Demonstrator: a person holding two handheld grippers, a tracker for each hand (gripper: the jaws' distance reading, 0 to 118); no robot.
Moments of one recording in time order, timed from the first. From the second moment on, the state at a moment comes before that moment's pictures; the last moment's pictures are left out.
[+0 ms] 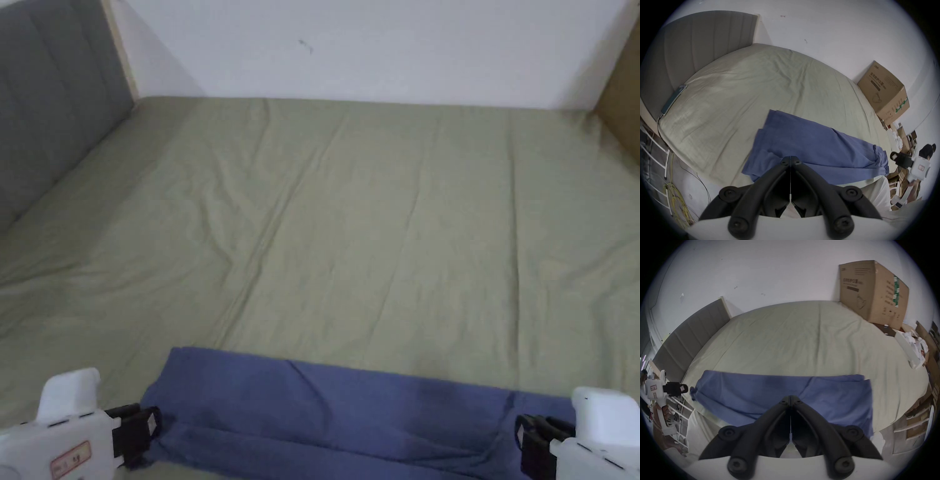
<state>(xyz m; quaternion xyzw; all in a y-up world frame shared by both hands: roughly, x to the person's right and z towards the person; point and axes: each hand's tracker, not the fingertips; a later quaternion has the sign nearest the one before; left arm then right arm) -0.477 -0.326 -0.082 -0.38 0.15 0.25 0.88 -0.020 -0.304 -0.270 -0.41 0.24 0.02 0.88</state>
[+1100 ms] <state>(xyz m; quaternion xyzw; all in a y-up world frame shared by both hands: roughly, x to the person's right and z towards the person) -0.531 -0.375 -0.105 -0.37 0.14 0.44 0.81 -0.037 -0.346 -0.285 -0.50 0.22 0.03 0.84</state>
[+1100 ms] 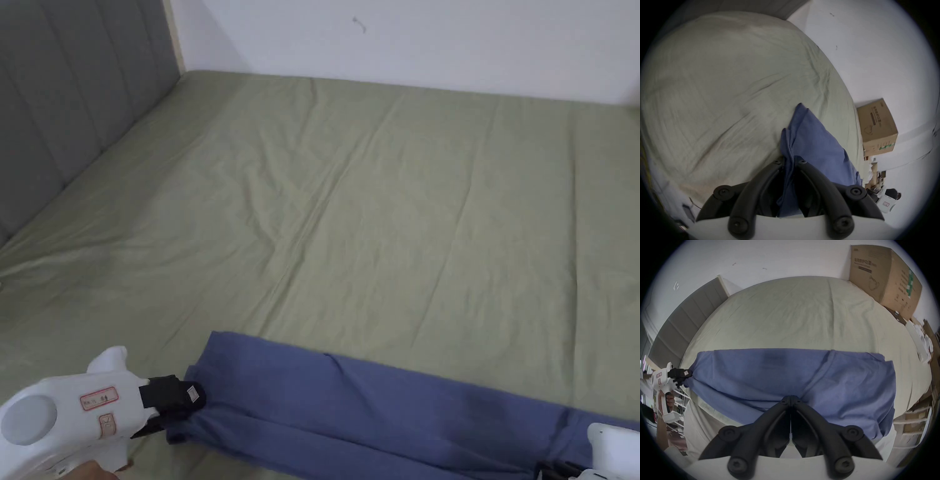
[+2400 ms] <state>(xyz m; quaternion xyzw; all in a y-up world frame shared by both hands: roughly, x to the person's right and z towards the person) -0.309 -0.343 -0.256 -0.47 -0.06 0.26 0.84 0.066 -0.340 -0.283 -0.47 0.14 -0.07 0.87</state>
